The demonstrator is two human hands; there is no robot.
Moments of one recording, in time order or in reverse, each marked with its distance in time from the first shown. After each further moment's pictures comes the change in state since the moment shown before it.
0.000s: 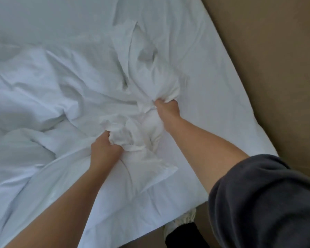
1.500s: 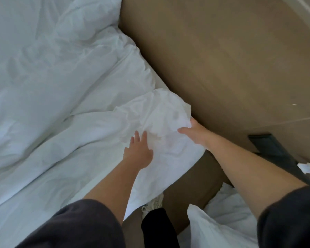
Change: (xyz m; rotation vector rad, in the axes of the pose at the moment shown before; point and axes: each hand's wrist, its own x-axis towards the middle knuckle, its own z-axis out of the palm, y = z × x) left_hand -0.110 0.163 0.155 0.679 -0.661 0.402; right_hand -0.082 0.042 -0.334 -0.272 -0.111 0.246
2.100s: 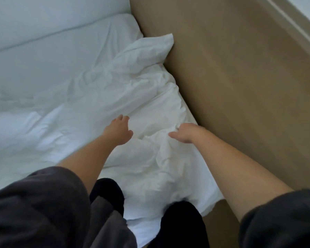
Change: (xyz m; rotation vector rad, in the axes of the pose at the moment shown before) left_hand 0.050 -0.102 -0.180 0.004 0.312 -0.151; right_hand 0.027 -0.190 0.042 -0.994 -0.031 -0.251
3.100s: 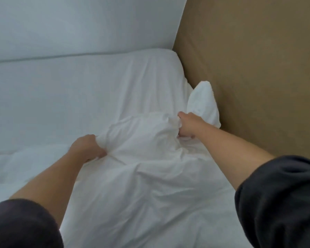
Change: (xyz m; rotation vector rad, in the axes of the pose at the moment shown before) left_hand 0.300 -0.267 -0.083 -0.246 -0.003 -0.378; right_hand 0.351 -0.227 -0.160 -0.213 0.280 -0.091
